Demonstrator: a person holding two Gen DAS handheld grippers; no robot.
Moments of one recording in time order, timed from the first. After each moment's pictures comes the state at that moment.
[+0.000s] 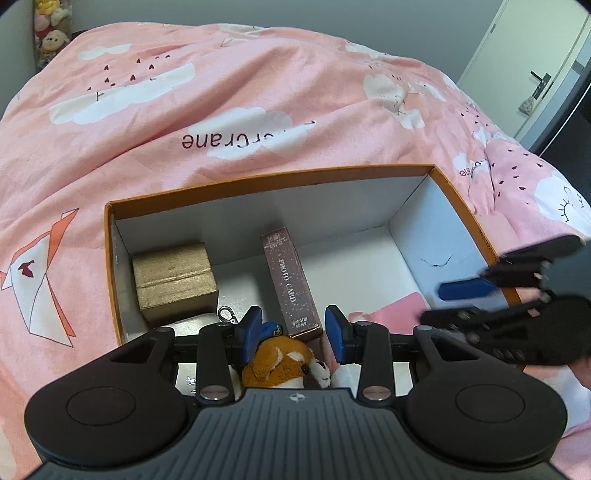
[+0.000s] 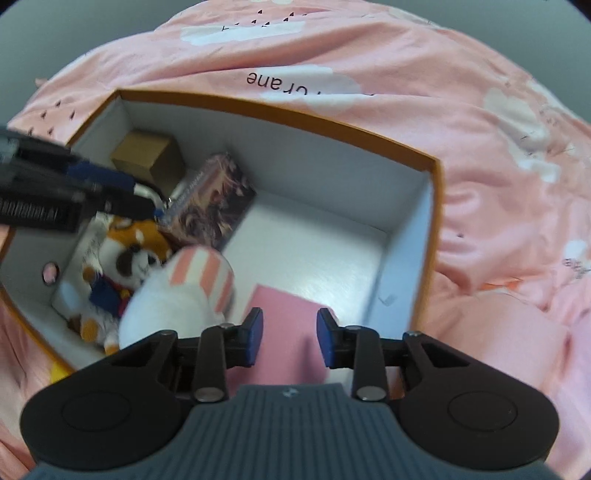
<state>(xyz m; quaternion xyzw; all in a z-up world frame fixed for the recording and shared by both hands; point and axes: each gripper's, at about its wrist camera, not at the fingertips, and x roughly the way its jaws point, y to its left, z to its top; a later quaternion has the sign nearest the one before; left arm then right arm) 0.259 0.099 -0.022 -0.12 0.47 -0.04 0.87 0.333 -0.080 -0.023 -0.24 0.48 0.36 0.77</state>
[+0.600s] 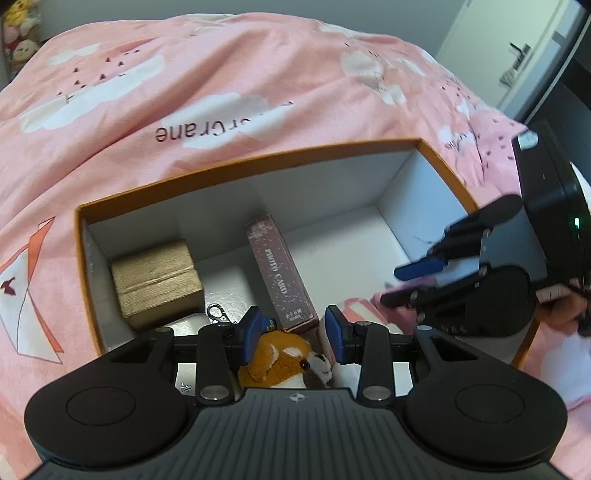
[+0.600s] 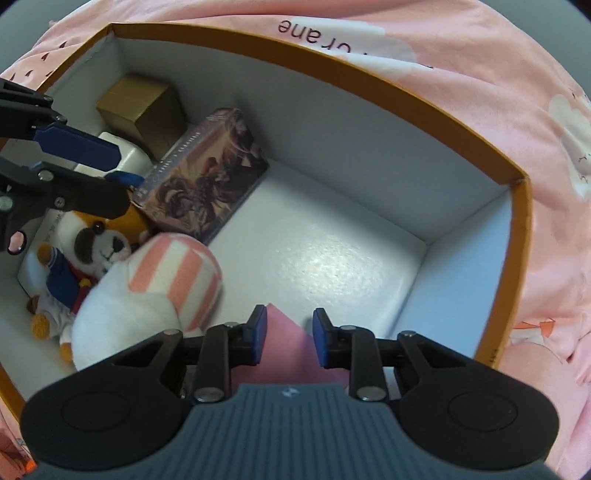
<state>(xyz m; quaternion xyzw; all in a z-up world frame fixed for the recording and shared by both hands) 0.266 0.092 -0.033 -0.08 0.49 -0.09 0.86 0.350 -0.047 -0.066 -0.32 0.50 0.38 0.71</state>
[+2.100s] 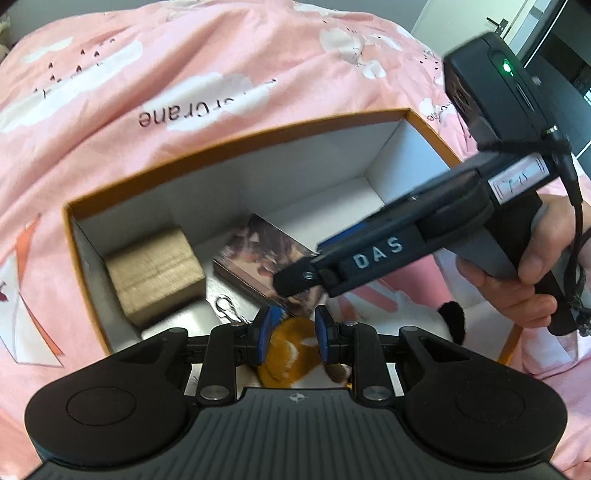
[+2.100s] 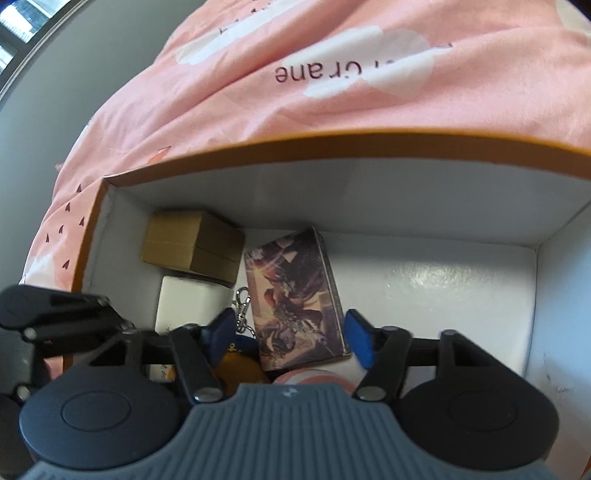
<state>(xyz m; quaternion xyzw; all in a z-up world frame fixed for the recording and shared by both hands) 0.272 0.100 -0.045 -0.06 0.51 -0.13 0.85 0.382 0.007 -0.070 -0.06 0.58 0.40 0.71</state>
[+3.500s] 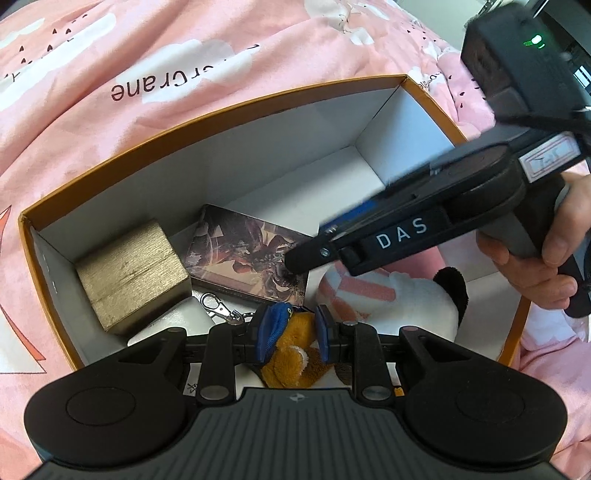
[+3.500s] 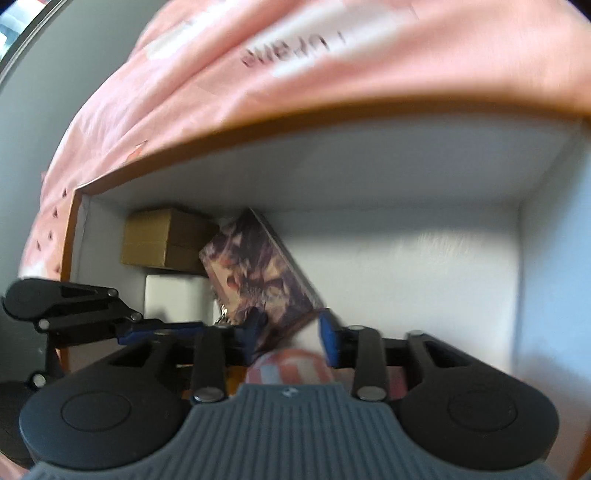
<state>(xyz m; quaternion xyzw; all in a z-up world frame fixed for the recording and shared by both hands) 0.284 0.099 -0.060 -0.06 0.55 -0.17 0.81 0.378 0.001 -0.073 -0.07 0.60 0.37 0.71</state>
